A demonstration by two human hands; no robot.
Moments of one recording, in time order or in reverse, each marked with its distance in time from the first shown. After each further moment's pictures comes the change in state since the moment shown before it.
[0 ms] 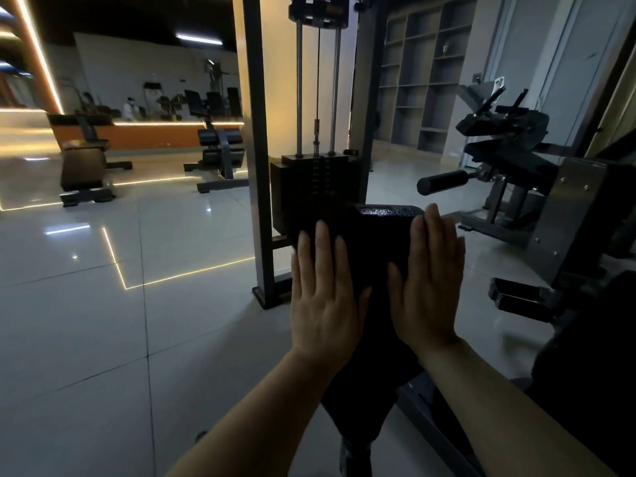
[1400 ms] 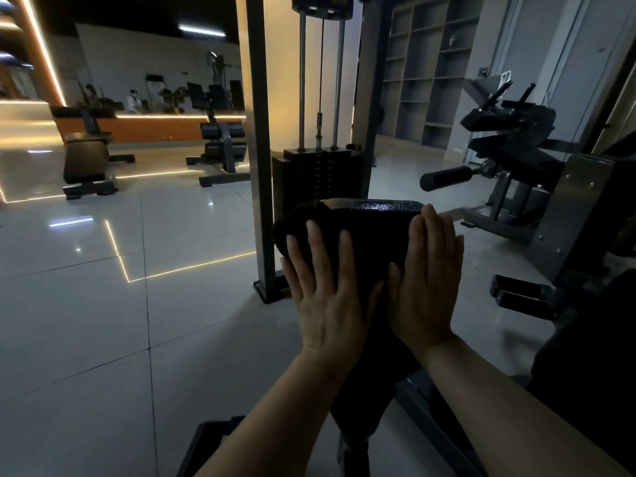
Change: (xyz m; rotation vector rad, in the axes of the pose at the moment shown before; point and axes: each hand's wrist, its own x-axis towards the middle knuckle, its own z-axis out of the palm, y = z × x) left_hand 0.002 0.014 0.000 0.050 -0.022 -0.209; right_hand -0.002 -0.001 0.004 -0.029 0.019 -0.020
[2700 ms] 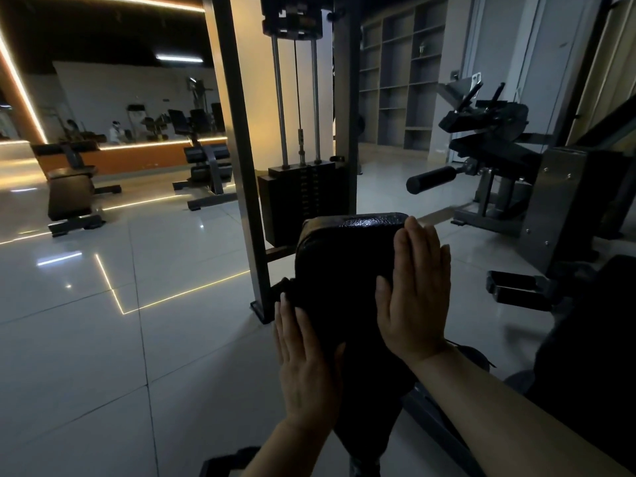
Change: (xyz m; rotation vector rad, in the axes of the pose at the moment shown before) left_hand -0.062 -0.038 0.009 -0.188 -0.091 -0.047; right_hand 0.000 -0.004 0.004 0.007 0.036 0.038
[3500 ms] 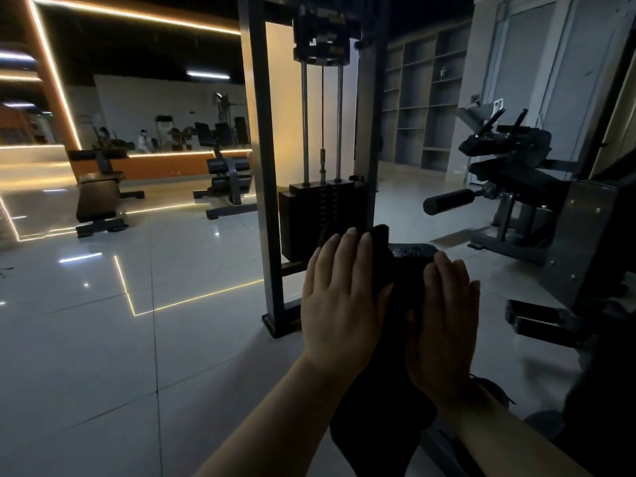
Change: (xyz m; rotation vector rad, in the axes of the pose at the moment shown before) left_hand 0.118 0.050 -0.040 0.158 -0.054 0.202; right_hand -0.003 0.002 0.004 -0.002 0.082 0.002
